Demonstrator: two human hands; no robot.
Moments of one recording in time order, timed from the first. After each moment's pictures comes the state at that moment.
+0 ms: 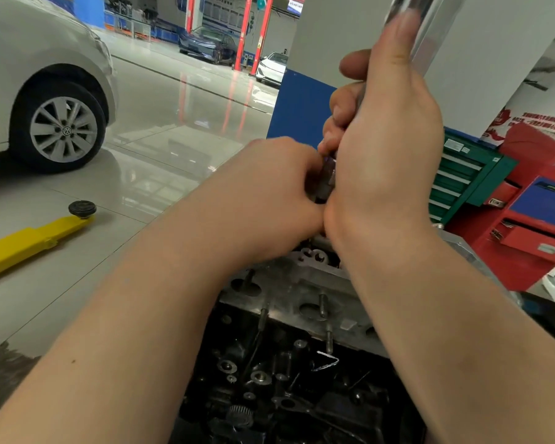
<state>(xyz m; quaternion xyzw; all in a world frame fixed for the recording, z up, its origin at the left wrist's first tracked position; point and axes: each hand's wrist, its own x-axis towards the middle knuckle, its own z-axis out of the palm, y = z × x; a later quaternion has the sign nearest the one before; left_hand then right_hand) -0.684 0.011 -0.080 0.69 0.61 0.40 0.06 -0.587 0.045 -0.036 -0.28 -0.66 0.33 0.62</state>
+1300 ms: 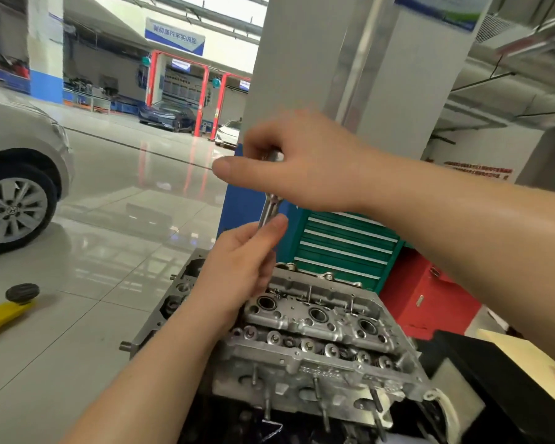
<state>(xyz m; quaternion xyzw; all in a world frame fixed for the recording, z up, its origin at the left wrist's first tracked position) -0.643 0.052 -0.069 0.51 0.32 0.69 0.40 -0.547 0.062 0.102 -0.23 -0.95 -0.11 0.20</state>
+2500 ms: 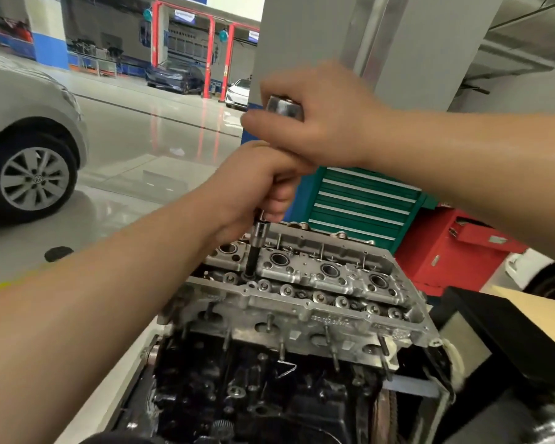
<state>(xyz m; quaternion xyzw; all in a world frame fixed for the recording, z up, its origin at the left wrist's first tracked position) -0.651 0.038 -0.004 0.56 0.35 0.60 0.45 -0.544 0.085 0.093 -0.20 -0.92 -0.21 0.26</state>
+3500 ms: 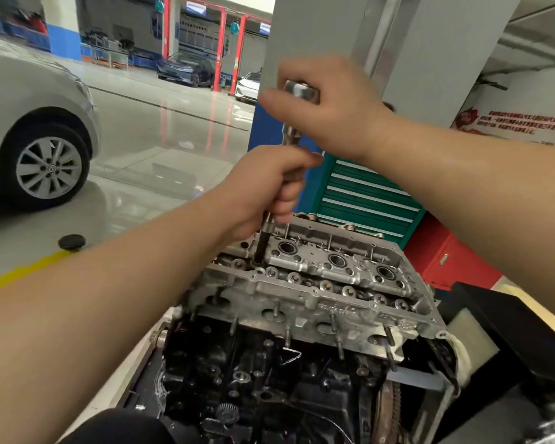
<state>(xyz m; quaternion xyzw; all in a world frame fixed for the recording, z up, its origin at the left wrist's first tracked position) -0.649 0.044 -0.021 0.52 0.39 0.60 0.47 -0.549 0.092 0.080 -0.22 -0.91 -0.12 0.32</state>
